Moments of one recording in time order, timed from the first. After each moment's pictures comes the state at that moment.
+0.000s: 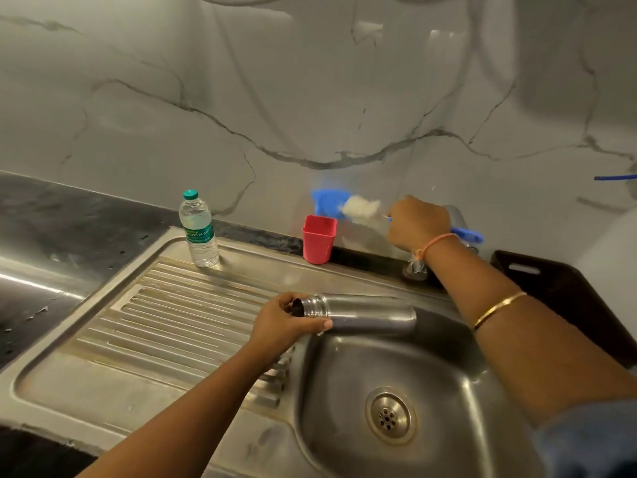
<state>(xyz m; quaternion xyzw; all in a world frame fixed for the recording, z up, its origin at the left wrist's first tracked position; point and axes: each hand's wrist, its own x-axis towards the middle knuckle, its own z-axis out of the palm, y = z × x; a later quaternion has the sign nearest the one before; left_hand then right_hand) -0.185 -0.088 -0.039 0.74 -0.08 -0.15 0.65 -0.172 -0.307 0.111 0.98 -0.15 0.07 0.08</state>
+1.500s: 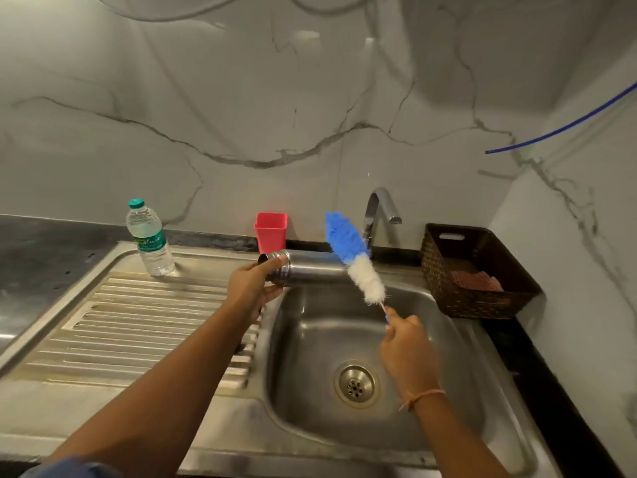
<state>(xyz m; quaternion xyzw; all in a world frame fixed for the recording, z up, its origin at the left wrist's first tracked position) -0.181 -0.125 -0.004 0.60 0.04 -0.20 0.77 -0.371 -0.277 -0.020 0.90 -0.36 0.14 -0.20</state>
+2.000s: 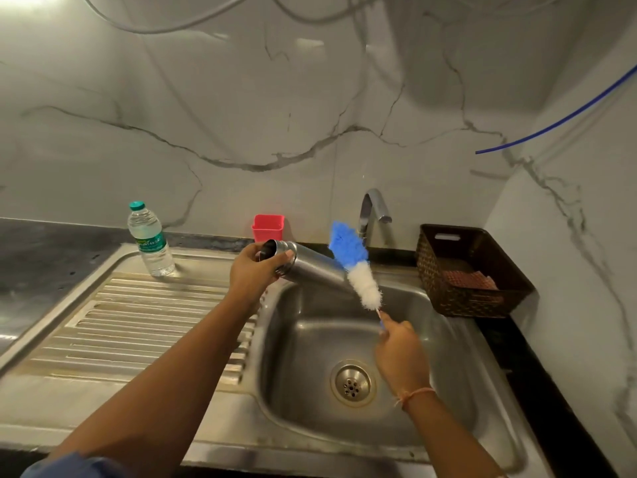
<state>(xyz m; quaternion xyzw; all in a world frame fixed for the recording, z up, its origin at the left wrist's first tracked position) -0.200 -0.140 0.015 0.68 -0.05 -0.08 0.73 -0.382 -0.284 -0.028 0.89 -0.35 0.13 -0.26</state>
